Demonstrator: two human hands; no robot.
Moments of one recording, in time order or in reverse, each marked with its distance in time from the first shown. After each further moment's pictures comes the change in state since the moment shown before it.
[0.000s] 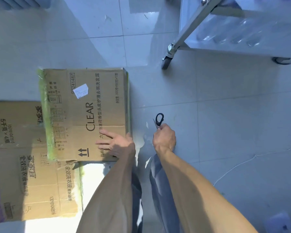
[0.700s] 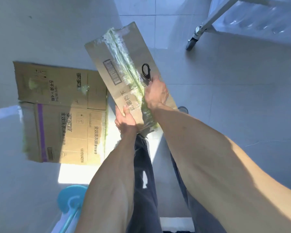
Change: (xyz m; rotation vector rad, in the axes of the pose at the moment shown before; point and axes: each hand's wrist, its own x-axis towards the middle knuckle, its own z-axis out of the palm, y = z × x) left_hand -0.053 -0.090 -0.120 -0.681 0.084 0.079; right_hand -0.130 -0.108 -0.030 -0.039 0.045 -0.442
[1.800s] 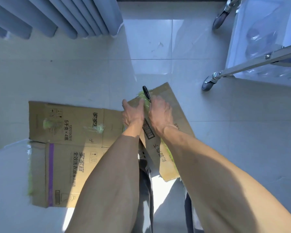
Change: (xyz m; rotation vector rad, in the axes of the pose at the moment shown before) left_hand 0.189 0.166 -0.005 0.180 -0.219 -0.024; right_hand 0.077 -0.137 0.038 -0.244 -0.005 -0.337
